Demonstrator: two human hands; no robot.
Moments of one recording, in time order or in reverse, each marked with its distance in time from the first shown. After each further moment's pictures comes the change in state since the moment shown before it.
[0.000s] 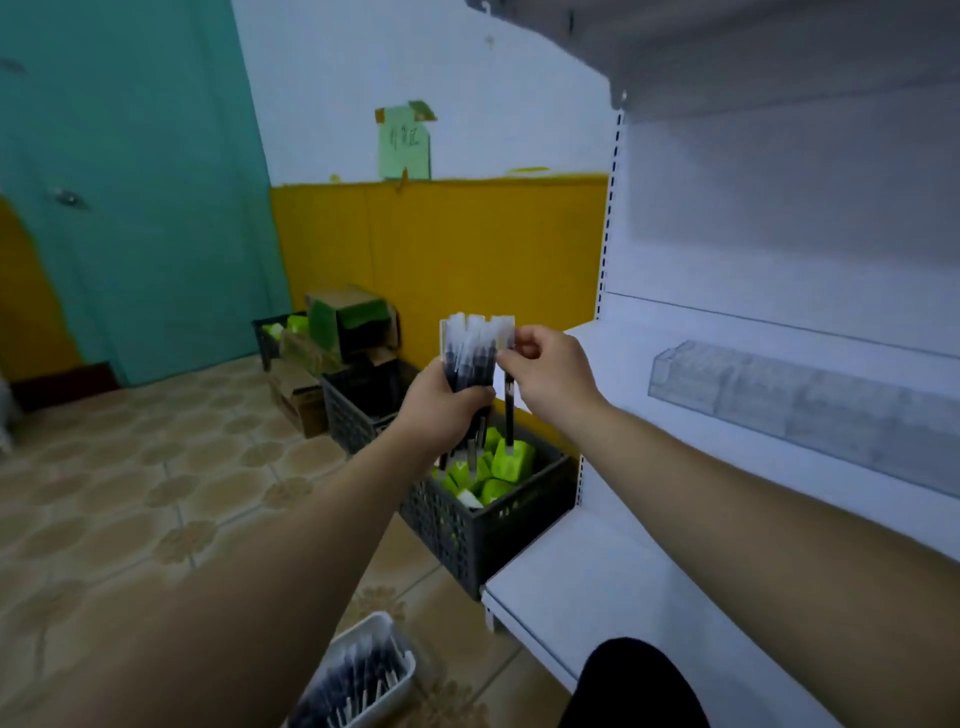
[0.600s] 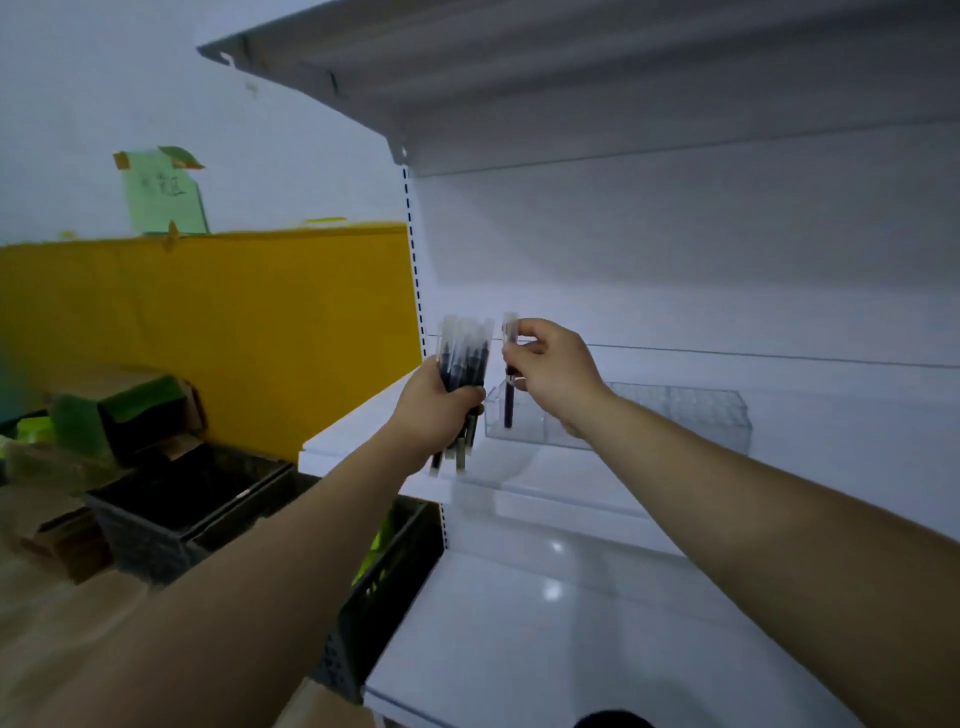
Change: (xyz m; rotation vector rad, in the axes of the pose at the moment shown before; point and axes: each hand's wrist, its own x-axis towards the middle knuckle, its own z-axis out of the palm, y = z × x) left_hand 0.068 0.066 0.131 -0.042 -0.350 0.152; right_hand 0.022 0.031 -0.147 -0.015 0.389 0.140
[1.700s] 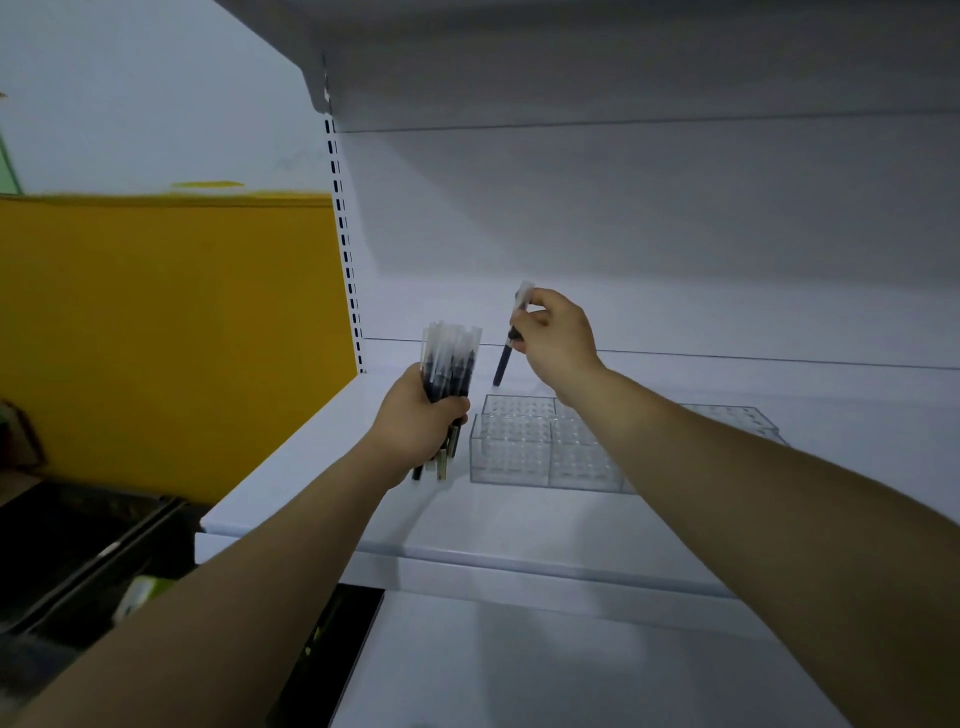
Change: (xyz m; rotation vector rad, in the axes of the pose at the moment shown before) left_hand 0.116 -0.059 0.014 -0.035 -0.165 0.019; right_hand 0.133 0.061 0.012 -0.060 0.292 0.047
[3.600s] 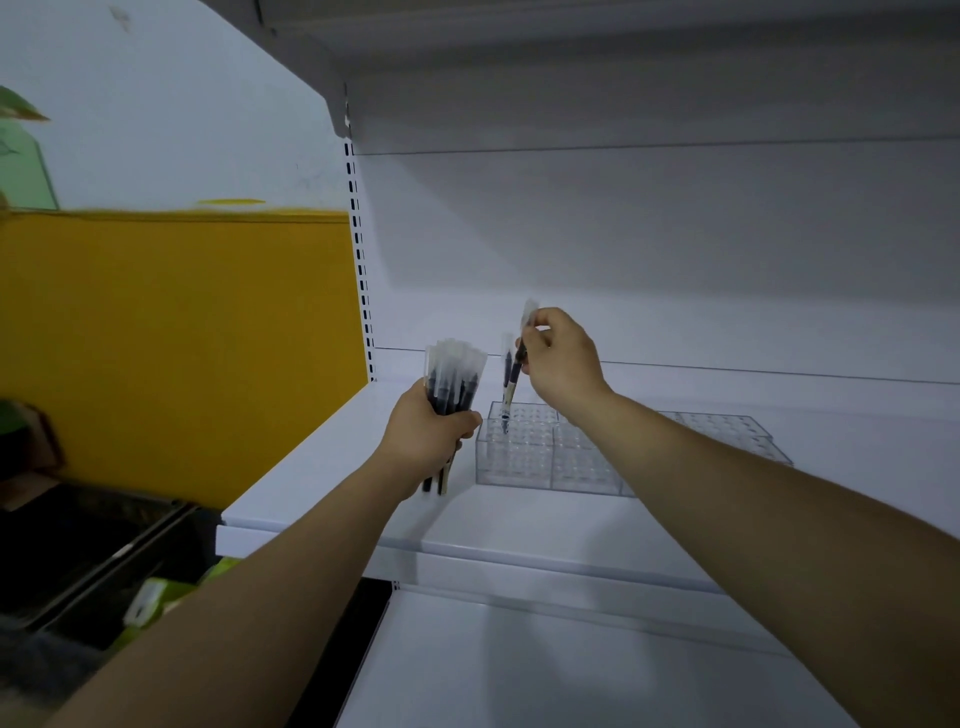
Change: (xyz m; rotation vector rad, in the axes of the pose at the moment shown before) left_hand -0.017 0.000 0.001 -0.055 0.047 -0.002; right_hand -0.034 -0.015 -0.007 -0.139 -0.010 -0.079
